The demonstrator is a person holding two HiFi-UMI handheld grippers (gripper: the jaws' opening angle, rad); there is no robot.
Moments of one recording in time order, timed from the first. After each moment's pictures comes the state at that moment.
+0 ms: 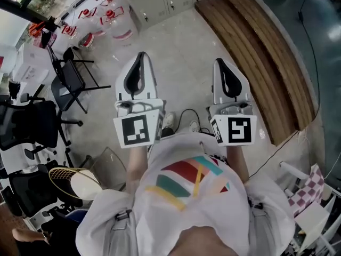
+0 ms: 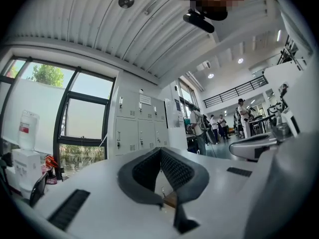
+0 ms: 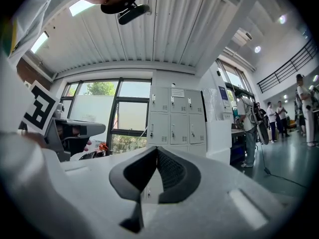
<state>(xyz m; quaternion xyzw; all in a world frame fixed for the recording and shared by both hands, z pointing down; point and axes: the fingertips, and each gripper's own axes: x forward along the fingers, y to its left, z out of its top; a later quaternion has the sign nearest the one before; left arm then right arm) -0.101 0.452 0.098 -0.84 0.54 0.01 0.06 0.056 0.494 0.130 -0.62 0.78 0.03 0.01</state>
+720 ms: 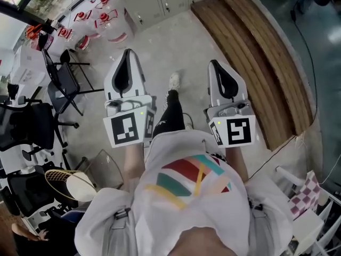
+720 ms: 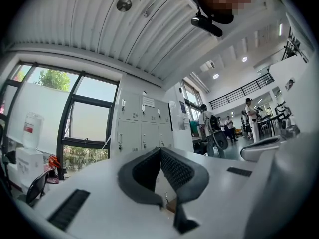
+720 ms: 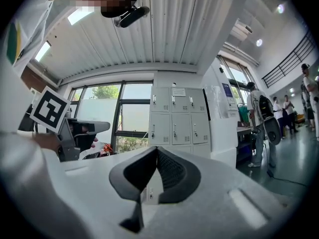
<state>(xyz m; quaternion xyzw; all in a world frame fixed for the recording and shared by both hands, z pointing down) -0.074 0.419 0.096 -0.81 0.58 0.04 0.06 0.100 0.472 0.143 -0.59 0.81 0.03 0.02</state>
